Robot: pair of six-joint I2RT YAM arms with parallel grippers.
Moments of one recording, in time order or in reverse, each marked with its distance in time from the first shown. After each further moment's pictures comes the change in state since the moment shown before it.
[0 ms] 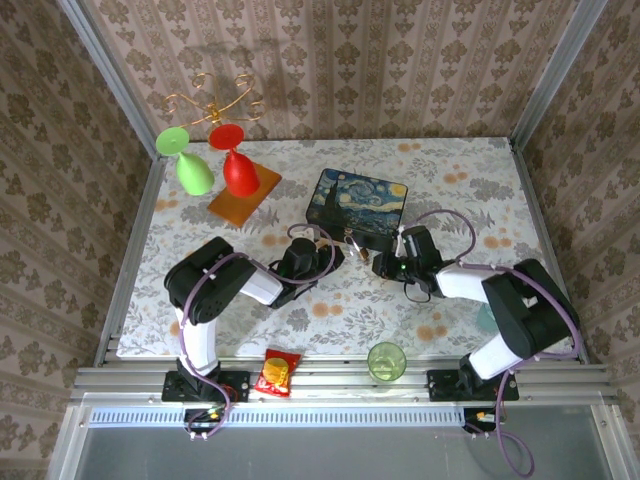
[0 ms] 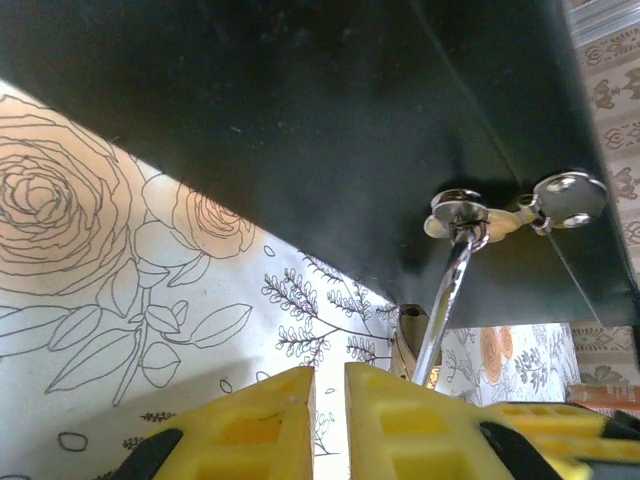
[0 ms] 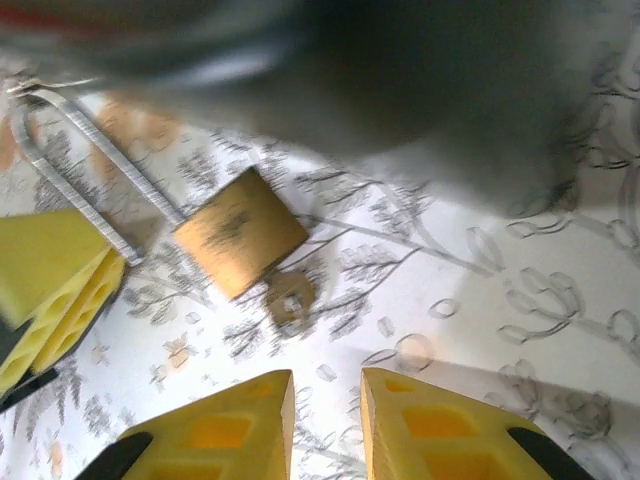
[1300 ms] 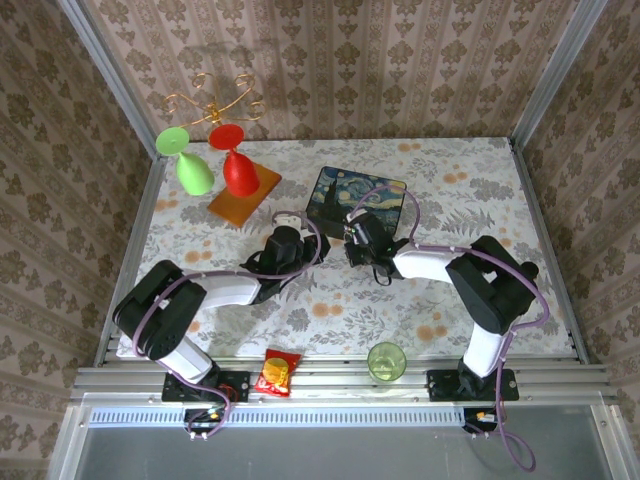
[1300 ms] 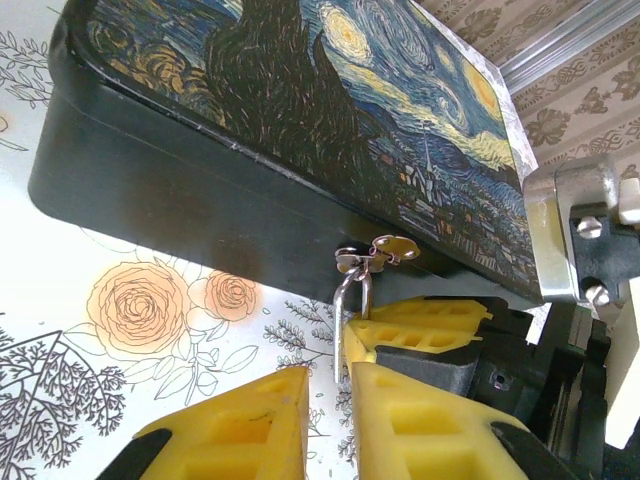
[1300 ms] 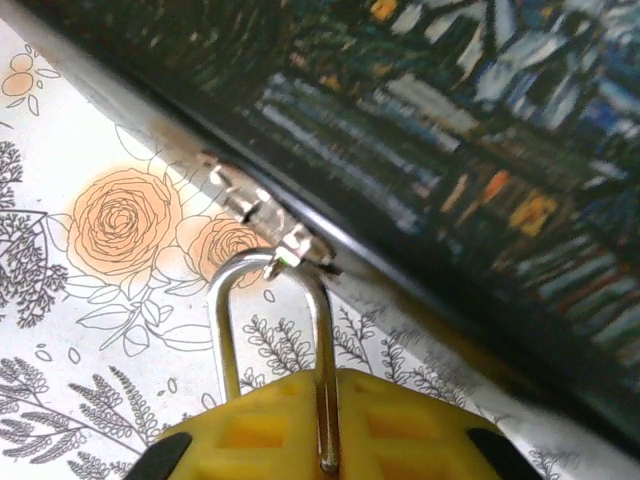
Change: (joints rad) left arm 0.047 -0.329 -0.024 -0.307 -0.053 0.226; right arm 0.216 0.258 0.354 -0.117 0.429 -0.352
